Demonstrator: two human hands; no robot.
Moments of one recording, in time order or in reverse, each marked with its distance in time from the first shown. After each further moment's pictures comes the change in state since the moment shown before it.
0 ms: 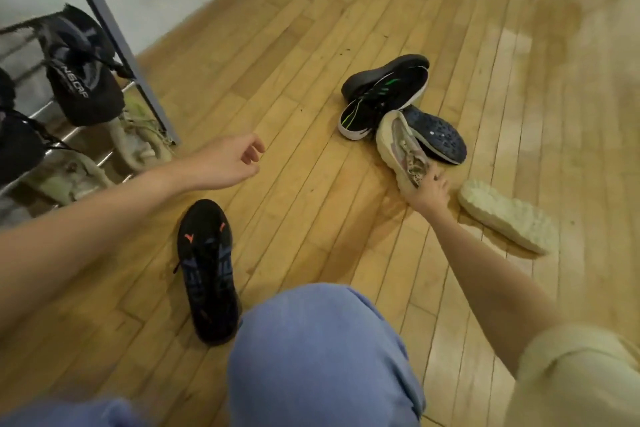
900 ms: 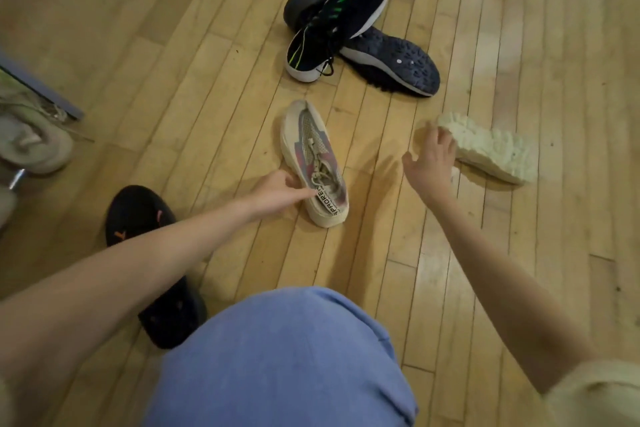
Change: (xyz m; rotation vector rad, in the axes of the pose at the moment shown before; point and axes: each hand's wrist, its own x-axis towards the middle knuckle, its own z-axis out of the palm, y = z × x) left_hand 0.071 0.039 0.192 -0.381 -0.319 -0.266; right_hand -0.016 0.070 0.005 0.017 0.247 -0.097
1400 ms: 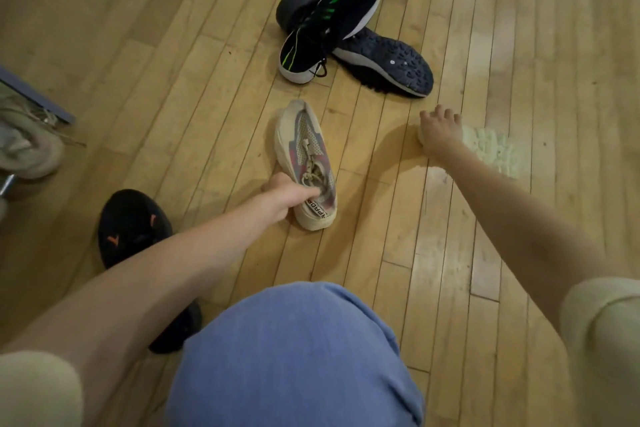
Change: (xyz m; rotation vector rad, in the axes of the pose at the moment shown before) left_hand 0.024 0.015 0.029 -0.351 0.107 -0.248; right_hand 0.081 0.014 -0.019 -0.675 -0.271 -0.176
